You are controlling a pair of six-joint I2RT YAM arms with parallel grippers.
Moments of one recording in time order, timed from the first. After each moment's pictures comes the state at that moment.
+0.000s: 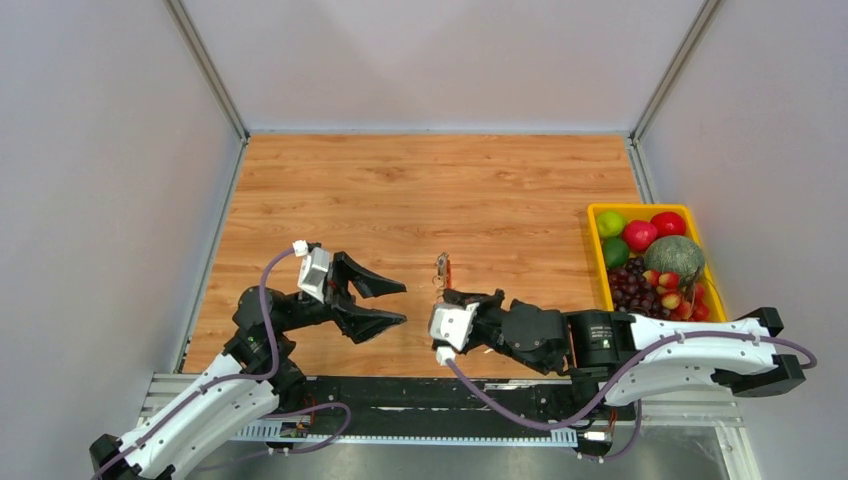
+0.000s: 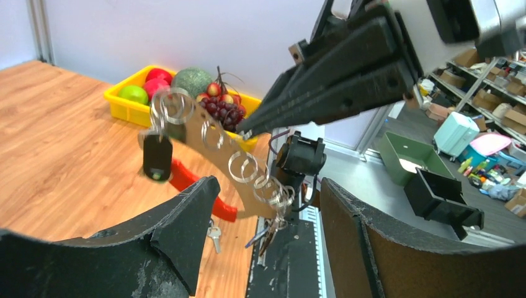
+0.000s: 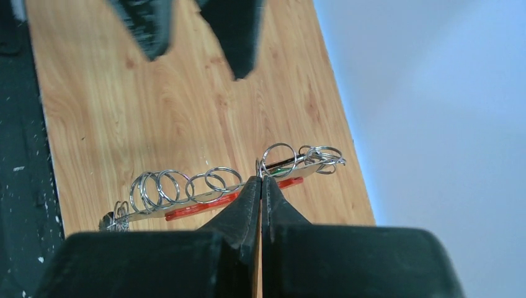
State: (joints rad) left arm -0.71 0.45 0.40 0.42 0.67 -0.52; right arm 1.58 0.94 1.02 -0.43 0.53 -0.59
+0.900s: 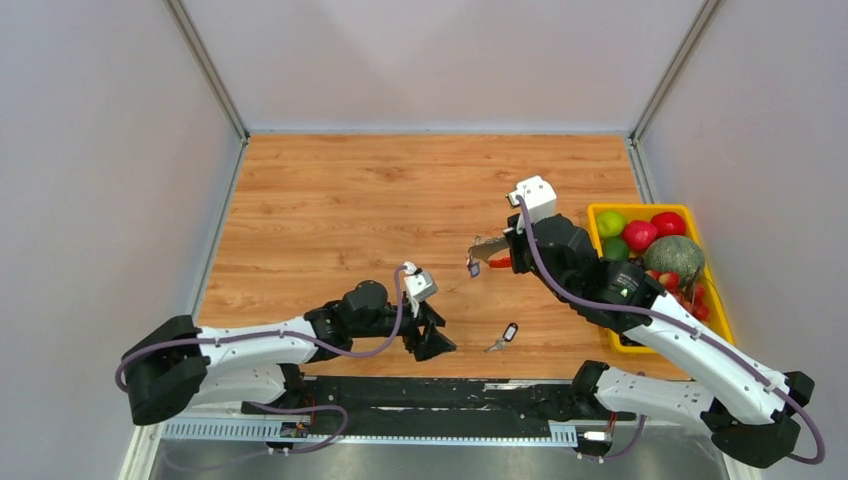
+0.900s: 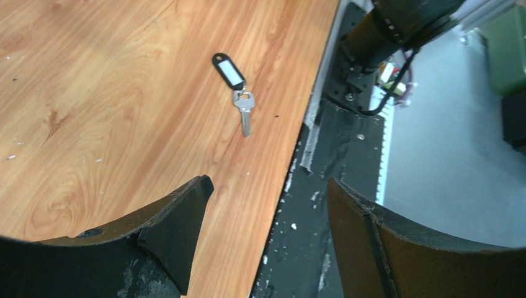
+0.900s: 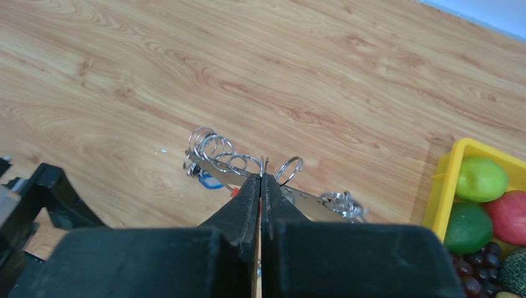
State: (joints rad) left arm -1.06 1.07 0.38 0.40 0.34 -0.35; right arm 0.93 0.93 1.14 -0.66 0.51 0.16
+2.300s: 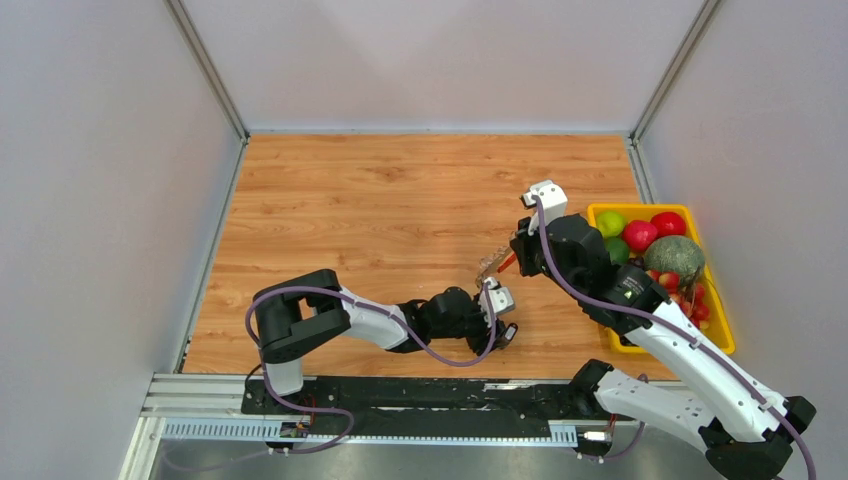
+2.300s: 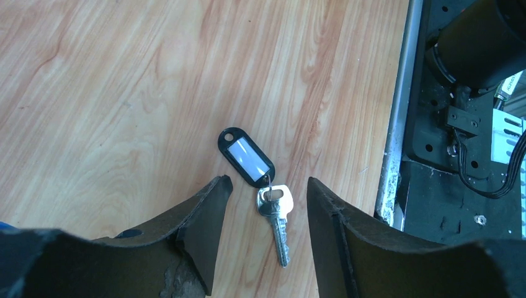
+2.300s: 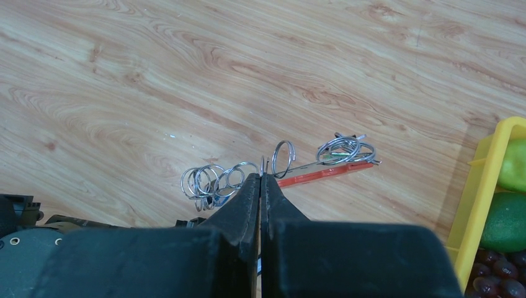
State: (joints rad) left arm -1.23 1.82 0.77 0.65 0.14 -0.12; right arm 0.77 0.87 1.02 -0.62 0.28 0.19
